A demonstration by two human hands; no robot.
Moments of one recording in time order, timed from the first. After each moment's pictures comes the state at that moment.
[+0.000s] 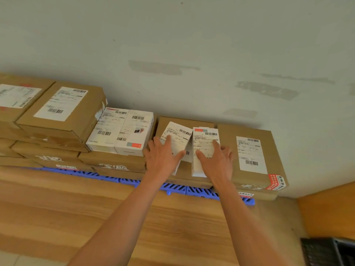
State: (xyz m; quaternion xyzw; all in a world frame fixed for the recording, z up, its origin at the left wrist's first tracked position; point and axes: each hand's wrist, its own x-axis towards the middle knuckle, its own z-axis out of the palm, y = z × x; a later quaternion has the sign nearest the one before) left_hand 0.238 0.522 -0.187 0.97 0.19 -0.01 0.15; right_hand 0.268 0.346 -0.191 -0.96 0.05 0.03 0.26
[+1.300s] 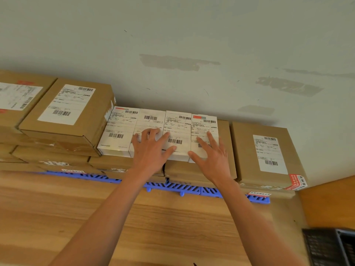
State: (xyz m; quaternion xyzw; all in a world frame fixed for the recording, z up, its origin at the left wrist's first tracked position) left_hand 0.241 0.631 -0.204 0.99 0.07 0.05 0.09; right_hand 0.273 0.408 -0.207 -0.97 -0.11 0.05 0.22
